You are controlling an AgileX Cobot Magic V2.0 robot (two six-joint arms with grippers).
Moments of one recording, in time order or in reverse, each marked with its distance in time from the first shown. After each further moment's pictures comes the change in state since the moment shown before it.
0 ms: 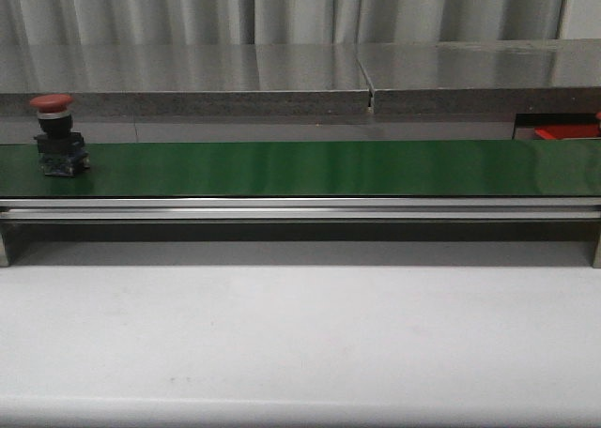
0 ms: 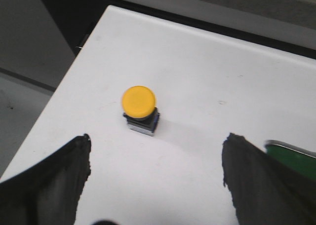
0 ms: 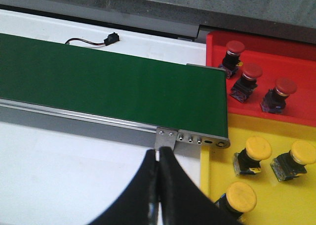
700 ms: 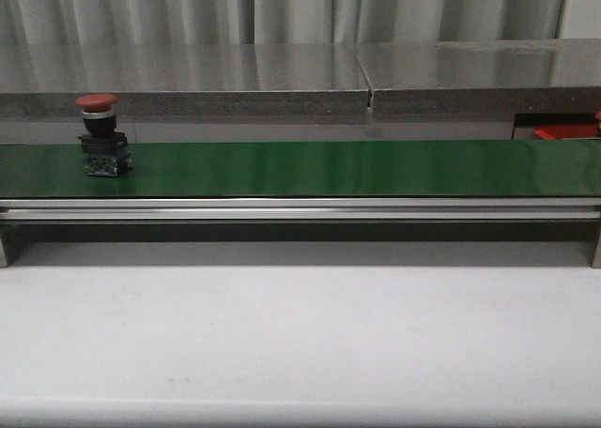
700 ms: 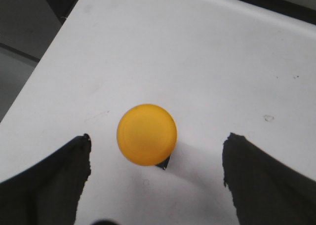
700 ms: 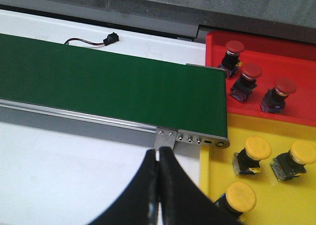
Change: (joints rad) left arm 0.022 0.389 -0.355 -0.012 0.092 0.000; right arm 0.000 0.000 0.000 0.000 0.000 0.000
